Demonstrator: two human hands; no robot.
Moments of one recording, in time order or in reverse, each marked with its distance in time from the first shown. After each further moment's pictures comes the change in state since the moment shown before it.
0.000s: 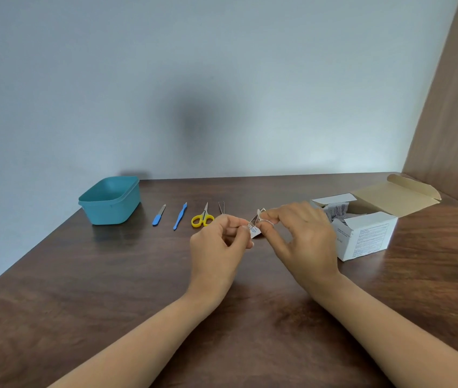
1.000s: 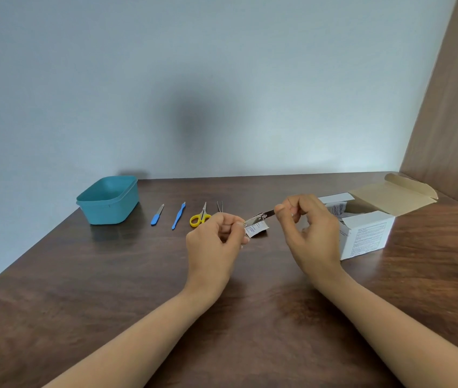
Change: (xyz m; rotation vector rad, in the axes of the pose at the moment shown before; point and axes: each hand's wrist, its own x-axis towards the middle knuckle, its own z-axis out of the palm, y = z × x) left_hand 0.005 -0.005 0.000 -0.003 0.051 0.036; right_hand 0.004 0.007 -0.002 0.291 0.045 0.379
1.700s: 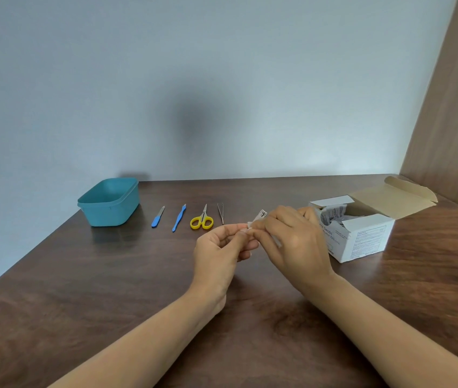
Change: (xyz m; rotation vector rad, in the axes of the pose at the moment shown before) left_hand -0.007 0.005 0.006 -0.517 -0.102 -0.391; right_hand -0.007 -0.005 0.007 -0.352 -0.110 -0.503
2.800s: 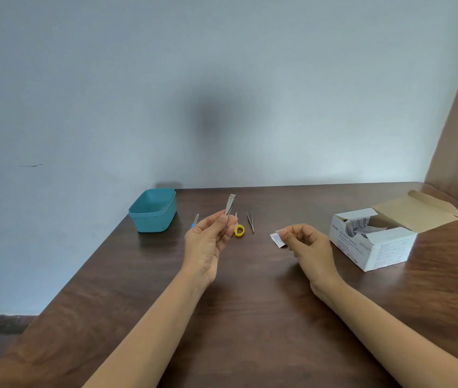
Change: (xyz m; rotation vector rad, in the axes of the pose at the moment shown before) left_hand 0.026 0.056 -0.060 -0.394 0.130 -0.132; right_hand 0.006 -0.020 0.018 0.892 -0.081 1.103
